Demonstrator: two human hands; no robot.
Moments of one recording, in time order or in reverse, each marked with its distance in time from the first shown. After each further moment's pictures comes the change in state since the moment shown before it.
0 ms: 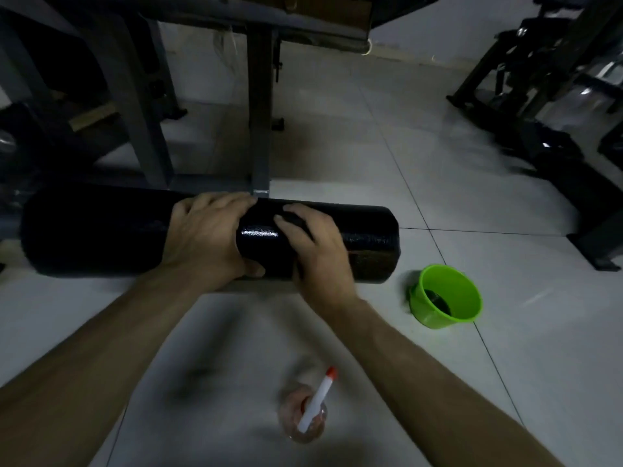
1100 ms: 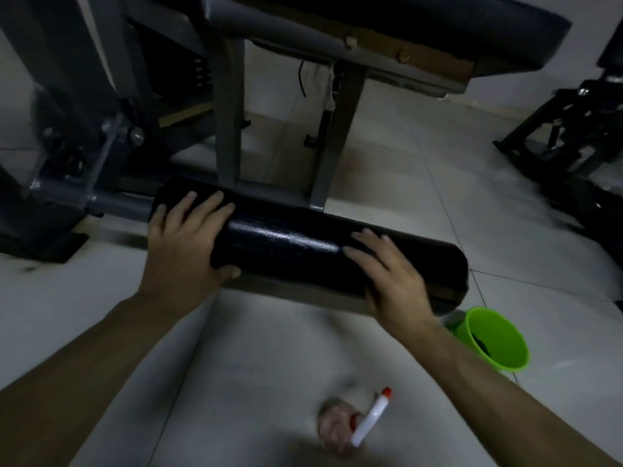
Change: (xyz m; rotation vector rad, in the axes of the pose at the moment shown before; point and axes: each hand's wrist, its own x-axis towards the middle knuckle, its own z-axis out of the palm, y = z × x) left_hand -0.080 -0.136 -0.004 -0.013 0.321 -0.122; right_hand -0.002 -0.005 -0.009 -0.194 -0.124 -0.195
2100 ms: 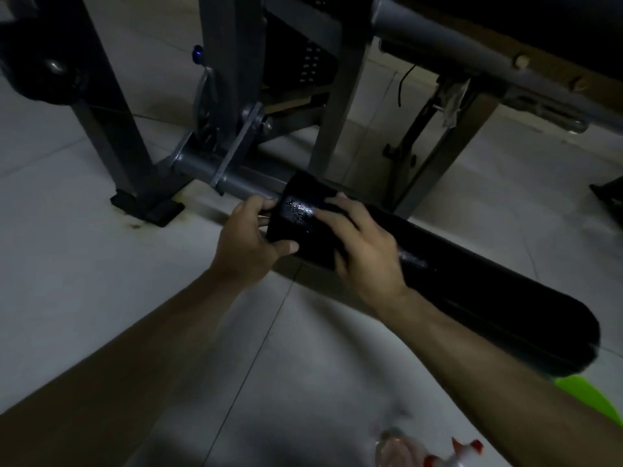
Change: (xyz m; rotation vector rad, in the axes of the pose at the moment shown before) left_hand -0.015 -0.085 0.003 -0.745 0.032 -0.514; right_hand 0.134 -0.153 0.083 0.217 -0.051 -0.209
